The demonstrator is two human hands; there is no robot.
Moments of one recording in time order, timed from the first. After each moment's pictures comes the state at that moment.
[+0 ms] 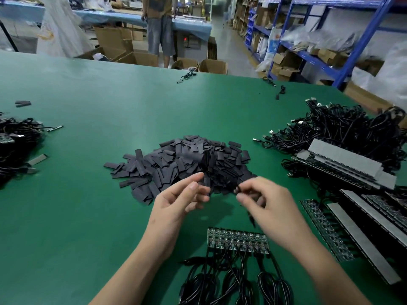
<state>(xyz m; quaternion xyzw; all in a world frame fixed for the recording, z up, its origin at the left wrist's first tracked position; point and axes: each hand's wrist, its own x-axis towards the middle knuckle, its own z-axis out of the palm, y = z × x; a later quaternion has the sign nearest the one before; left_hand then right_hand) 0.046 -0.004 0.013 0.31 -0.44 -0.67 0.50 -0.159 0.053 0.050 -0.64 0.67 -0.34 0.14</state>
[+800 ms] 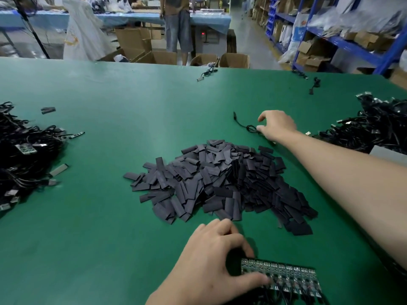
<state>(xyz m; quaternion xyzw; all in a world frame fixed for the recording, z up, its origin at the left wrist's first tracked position) 0.058 -0.007 0.001 0.39 -0.87 -0.27 0.15 -0.225 -0.233 0.048 -0.58 0.80 -0.12 0.02</state>
